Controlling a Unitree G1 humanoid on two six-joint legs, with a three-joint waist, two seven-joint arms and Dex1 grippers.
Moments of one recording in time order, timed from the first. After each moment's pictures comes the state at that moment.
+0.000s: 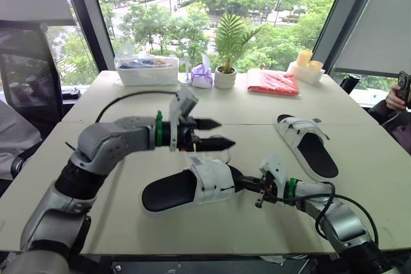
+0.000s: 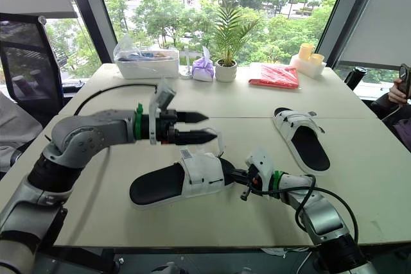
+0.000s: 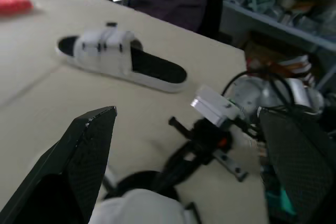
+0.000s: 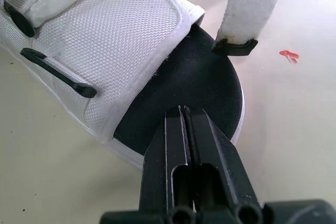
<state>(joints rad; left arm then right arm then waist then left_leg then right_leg) -0.85 0.63 -0.23 -0.17 -1.11 1.01 -0.59 -0.24 -0.58 0.14 -0.09 0.27 0.38 0.82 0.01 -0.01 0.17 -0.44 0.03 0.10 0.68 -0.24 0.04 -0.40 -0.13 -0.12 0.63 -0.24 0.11</state>
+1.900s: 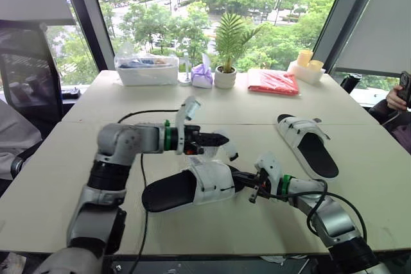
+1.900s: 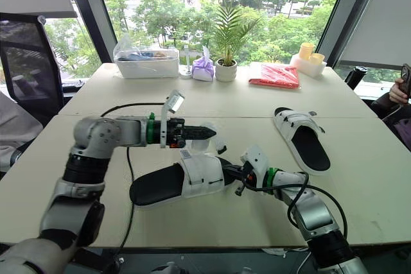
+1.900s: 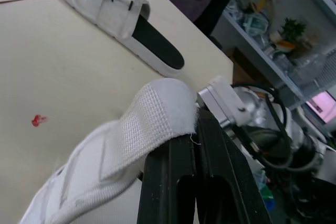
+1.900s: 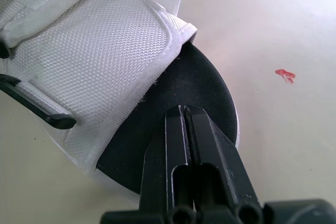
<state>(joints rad) -0.91 0.40 -0.01 0.09 -0.83 1.31 -0.78 -0.28 -0.51 0.14 -0.03 0.22 0.34 0.82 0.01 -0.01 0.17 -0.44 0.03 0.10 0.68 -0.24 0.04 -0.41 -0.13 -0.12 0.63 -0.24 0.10</state>
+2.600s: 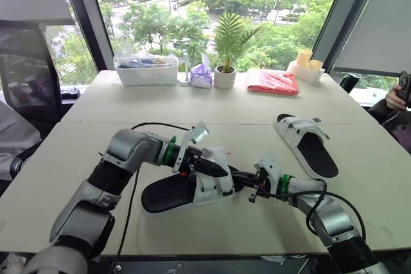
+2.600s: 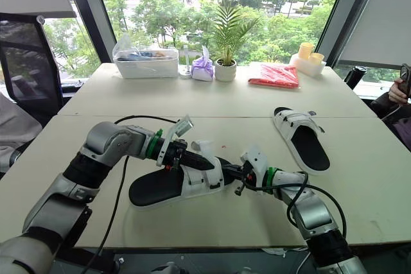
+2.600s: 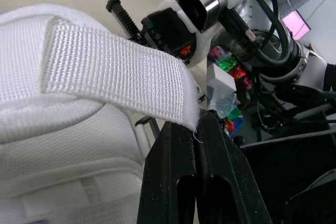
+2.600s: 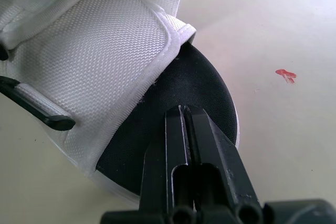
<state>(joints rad) -0.95 0.47 -0.32 0.19 -0.69 1.19 -1.09 -0.28 -0.50 0.14 -0.04 0.22 0.34 0.82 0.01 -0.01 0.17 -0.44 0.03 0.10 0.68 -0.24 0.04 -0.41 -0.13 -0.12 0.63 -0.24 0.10</state>
